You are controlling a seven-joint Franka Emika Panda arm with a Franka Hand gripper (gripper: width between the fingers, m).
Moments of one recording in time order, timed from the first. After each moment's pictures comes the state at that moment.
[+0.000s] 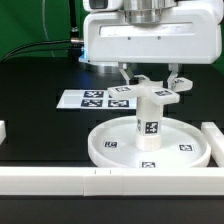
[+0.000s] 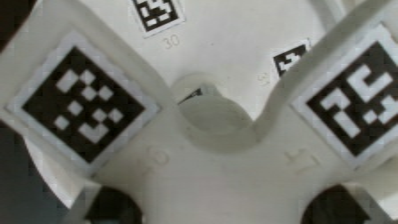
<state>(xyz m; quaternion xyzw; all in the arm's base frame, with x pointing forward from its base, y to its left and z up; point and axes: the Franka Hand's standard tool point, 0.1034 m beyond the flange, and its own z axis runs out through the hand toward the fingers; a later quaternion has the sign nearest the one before) 0.557 0.039 0.100 -0.93 0.35 -0.02 0.06</state>
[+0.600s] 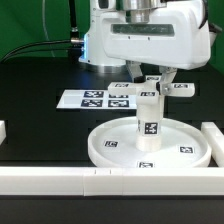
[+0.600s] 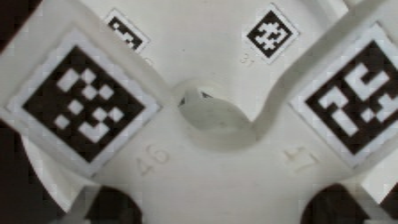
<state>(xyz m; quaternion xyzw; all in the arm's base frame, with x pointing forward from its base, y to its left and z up) 0.557 0.038 0.100 -0.86 0.51 -0.01 0.07</state>
